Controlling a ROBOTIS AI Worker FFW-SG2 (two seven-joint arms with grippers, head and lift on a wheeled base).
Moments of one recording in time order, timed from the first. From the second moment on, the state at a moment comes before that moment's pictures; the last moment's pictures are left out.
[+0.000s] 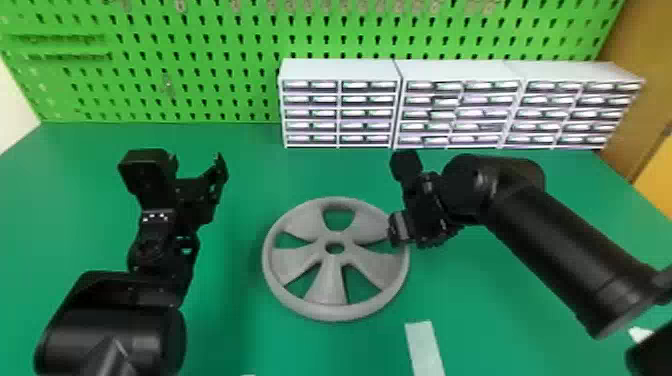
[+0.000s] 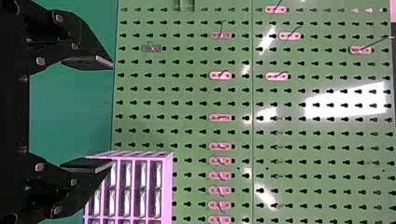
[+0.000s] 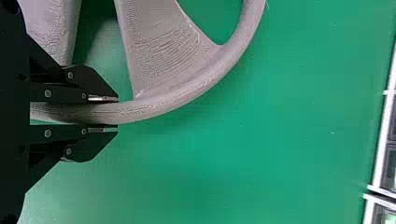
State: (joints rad) left arm -0.05 0.08 -0.03 -1.72 0.08 0.13 0.13; right arm -0.86 -0.16 0.67 -0.92 -0.92 1.08 -0.41
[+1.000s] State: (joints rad) left arm -0.04 0.08 -0.02 -1.73 0.08 0.15 0.13; right arm -0.74 -0.15 0.49 -1.25 -0.52 0.90 -0.32
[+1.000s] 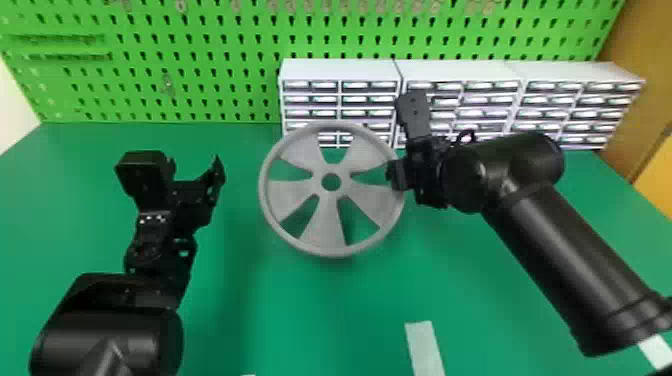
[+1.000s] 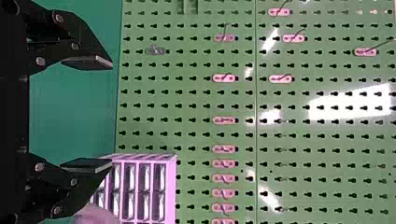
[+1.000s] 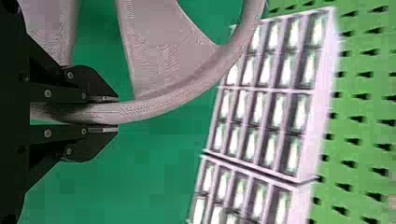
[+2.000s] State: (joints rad) left arm -0.04 0.08 -0.02 -1.73 0.08 0.15 0.13; right arm -0.56 -0.15 0.43 -1.42 -0.31 0.39 -0.28
